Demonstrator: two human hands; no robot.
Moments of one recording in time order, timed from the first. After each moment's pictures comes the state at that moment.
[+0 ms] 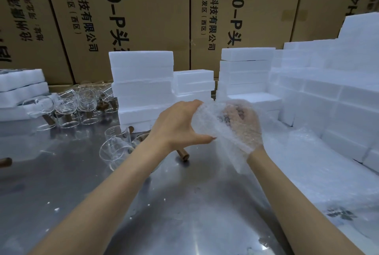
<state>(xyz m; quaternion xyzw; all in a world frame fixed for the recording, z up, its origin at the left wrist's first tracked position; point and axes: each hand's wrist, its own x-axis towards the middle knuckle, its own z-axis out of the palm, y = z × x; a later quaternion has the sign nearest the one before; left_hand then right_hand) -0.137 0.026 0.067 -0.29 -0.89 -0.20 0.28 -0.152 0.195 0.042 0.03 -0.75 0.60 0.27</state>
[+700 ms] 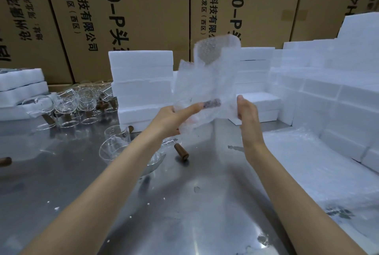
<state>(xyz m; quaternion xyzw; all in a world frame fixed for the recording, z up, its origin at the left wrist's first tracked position) -0.145 0.018 0.072 -0.08 -0.79 -0.61 0.01 -0.147 0.202 0.036 0.02 -0.65 0.72 0.23</state>
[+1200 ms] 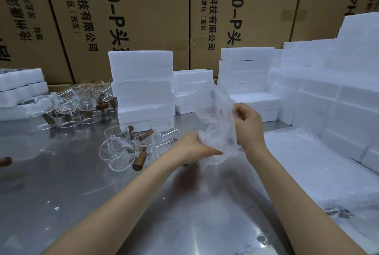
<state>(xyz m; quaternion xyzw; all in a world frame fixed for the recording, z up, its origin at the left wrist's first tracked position) -0.142 0.053 0.024 -0.17 -0.86 -0.48 -0.04 -0.143 0.199 0.040 0.05 -0.73 0.61 0.32</state>
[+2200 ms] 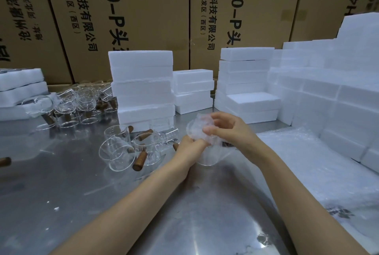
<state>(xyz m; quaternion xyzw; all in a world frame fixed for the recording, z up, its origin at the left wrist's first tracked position) -0.130 0.068 0.013 -0.11 -0.73 -0.68 0.00 -0.131 0.202 0.042 0.18 -0.79 0.58 0.05</state>
